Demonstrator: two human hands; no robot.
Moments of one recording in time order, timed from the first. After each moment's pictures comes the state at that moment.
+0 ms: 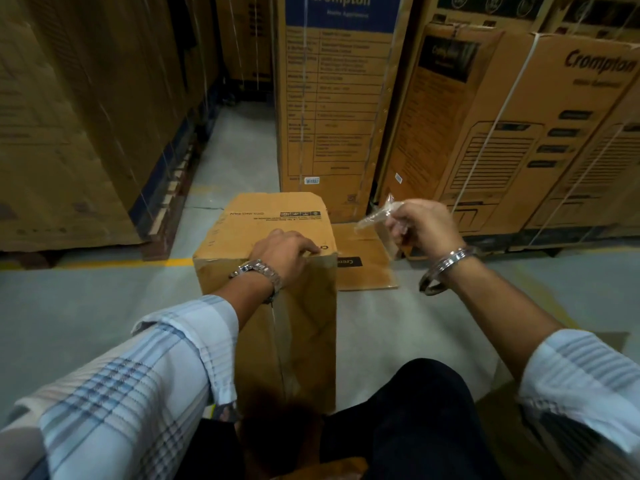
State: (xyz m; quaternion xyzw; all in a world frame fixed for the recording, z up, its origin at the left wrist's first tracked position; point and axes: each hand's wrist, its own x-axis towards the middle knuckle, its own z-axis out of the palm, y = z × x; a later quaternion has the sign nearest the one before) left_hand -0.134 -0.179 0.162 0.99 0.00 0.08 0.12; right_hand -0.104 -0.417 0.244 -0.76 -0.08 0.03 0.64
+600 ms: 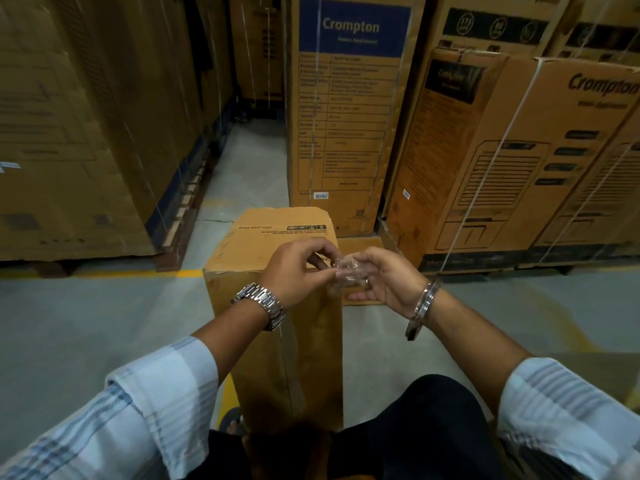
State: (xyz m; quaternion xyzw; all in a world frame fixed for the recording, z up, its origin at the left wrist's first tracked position) left_hand -0.183 -0.186 0.197 0.87 -0.08 0.16 0.45; right_hand -0.136 -0.372 0.215 -0.69 -0.09 0.30 0.66
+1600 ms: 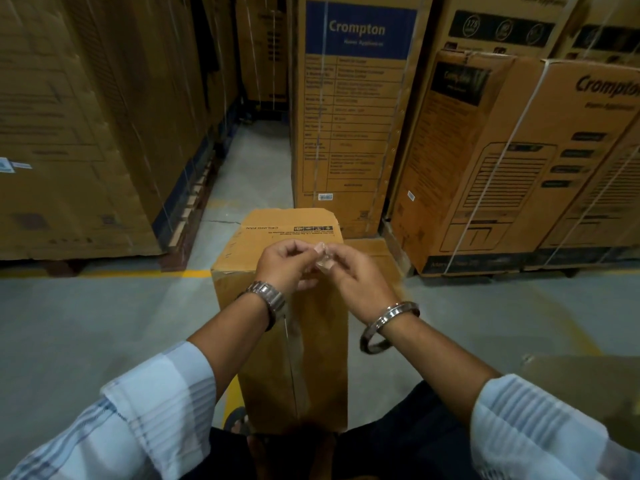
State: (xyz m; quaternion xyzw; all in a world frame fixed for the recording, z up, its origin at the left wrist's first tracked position) left_hand -0.196 -0.185 0.206 0.66 0.18 0.10 0.72; right_hand -0.161 -0.326 0.197 -0.84 -0.24 0.02 0.49
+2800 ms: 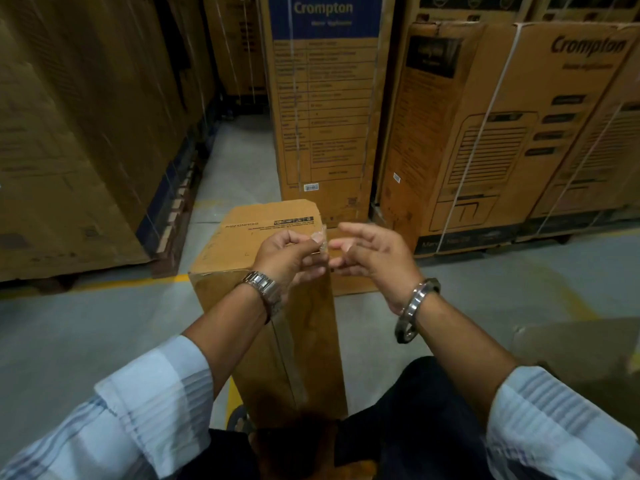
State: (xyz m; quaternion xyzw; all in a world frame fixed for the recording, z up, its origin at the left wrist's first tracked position) left_hand -0.181 -0.218 0.215 0.59 0.17 0.02 0.79; right_hand -0.151 -0.385 0.217 -0.69 -0.14 0.11 0.70
